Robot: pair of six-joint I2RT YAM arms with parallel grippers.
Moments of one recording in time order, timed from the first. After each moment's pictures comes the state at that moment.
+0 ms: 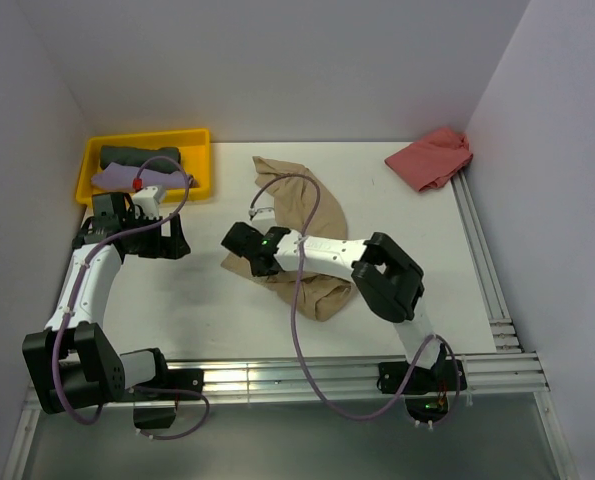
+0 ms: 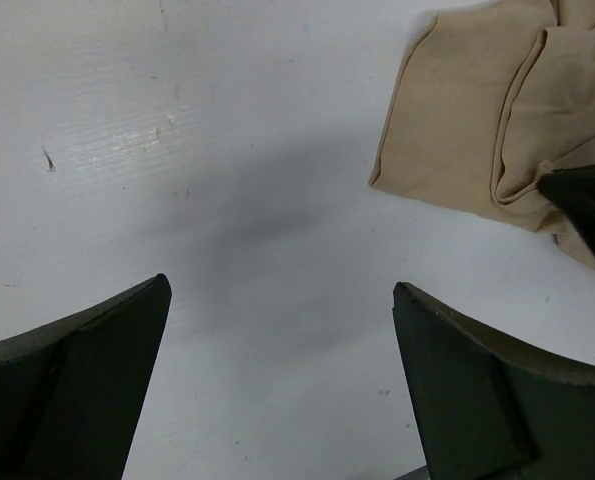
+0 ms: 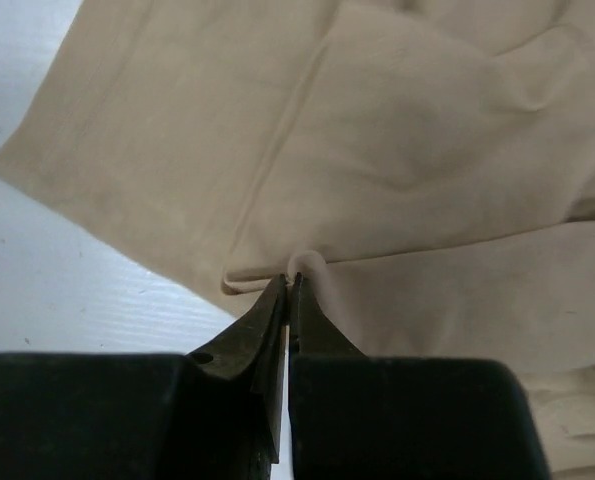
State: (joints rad) left arm 0.16 1.23 0.92 -0.62 0.45 0.17; right arm 1.03 2.08 1.57 -0.67 0.48 0.81
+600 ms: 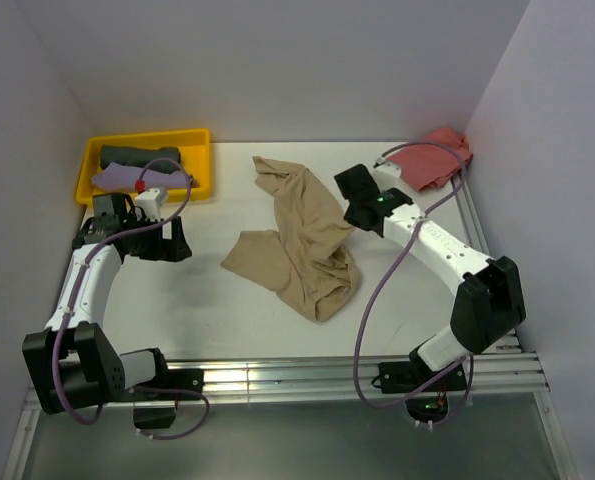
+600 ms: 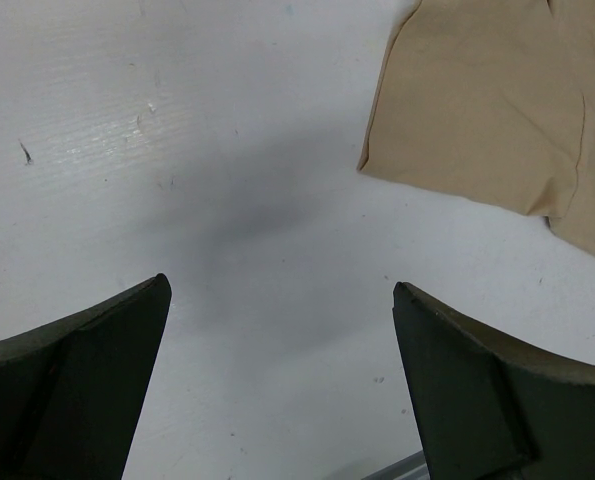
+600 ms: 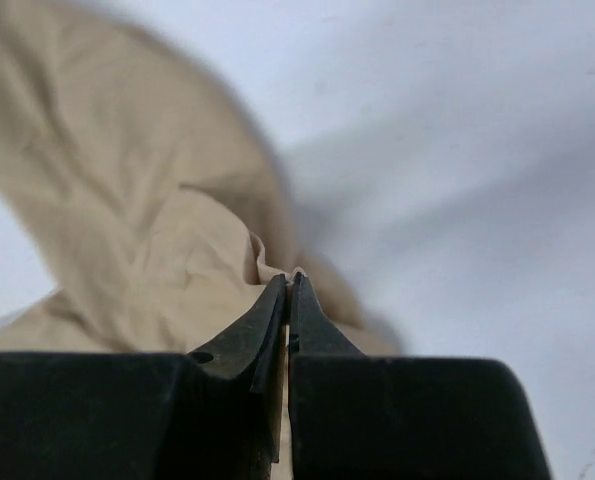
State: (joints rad) left arm 0.16 1.23 0.92 -0.65 0.47 0.19; right arm 0.55 1.53 1.27 -0.70 0.55 0.85
